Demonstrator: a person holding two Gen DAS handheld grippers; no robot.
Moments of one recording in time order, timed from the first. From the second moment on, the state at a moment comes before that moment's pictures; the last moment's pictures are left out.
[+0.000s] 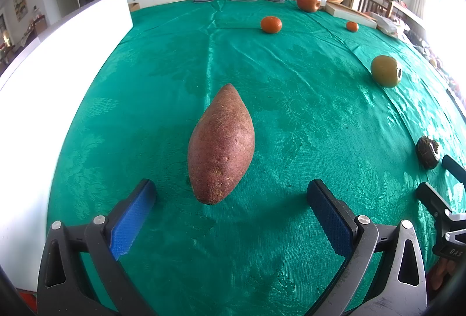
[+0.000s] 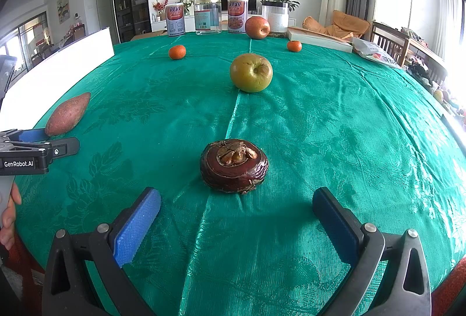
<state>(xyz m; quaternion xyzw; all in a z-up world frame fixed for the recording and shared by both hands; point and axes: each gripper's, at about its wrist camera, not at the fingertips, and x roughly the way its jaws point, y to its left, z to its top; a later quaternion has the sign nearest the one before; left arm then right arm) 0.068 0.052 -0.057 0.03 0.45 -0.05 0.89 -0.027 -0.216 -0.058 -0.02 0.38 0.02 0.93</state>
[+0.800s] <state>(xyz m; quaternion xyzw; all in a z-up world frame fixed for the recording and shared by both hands) 0.163 0.076 0.001 -0.06 0.65 -0.18 0.74 0.110 -0.257 -0.002 0.11 0.67 0.12 0.72</state>
